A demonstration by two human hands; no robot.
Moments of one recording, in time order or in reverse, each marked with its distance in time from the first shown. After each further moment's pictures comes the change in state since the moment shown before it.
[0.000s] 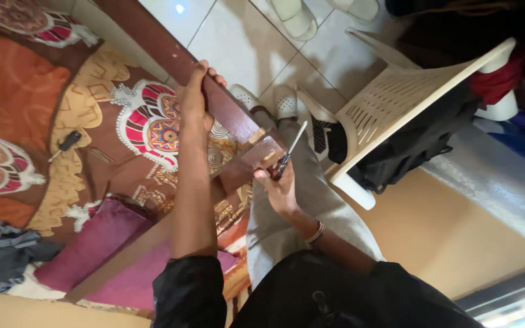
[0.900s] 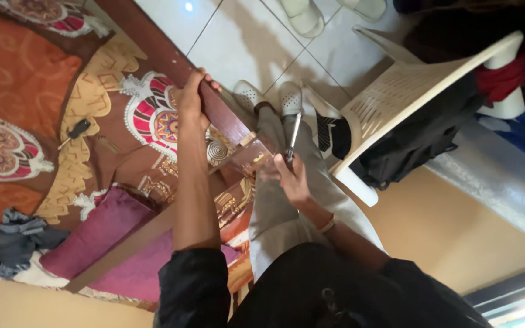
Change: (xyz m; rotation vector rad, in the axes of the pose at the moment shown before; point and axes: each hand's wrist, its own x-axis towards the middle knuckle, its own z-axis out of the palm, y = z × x) left_hand -0.004 0.000 -0.040 0.077 0.068 0.011; right_hand -0.003 0.030 -0.034 0.280 -0.185 0.151
